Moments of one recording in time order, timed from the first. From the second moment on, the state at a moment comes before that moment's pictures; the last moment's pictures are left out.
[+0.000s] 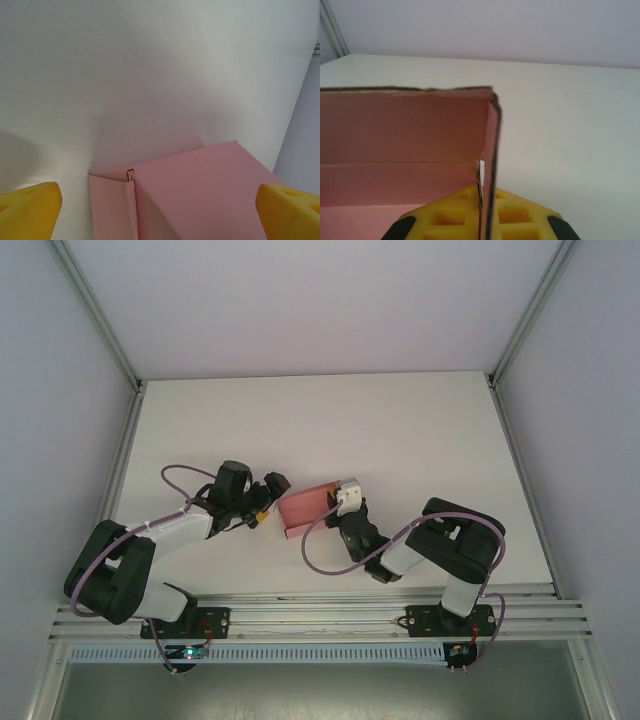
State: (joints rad) left arm -0.39 1.40 0.56 0.06 0.39 -1.17; right arm 0.99 1.78 0.40 1.17 0.67 0.19
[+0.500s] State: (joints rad) left arm -0.43 1.33 0.54 0.08 0.35 -1.17; right arm 1.03 1.67 0.42 0.85 0.68 0.23
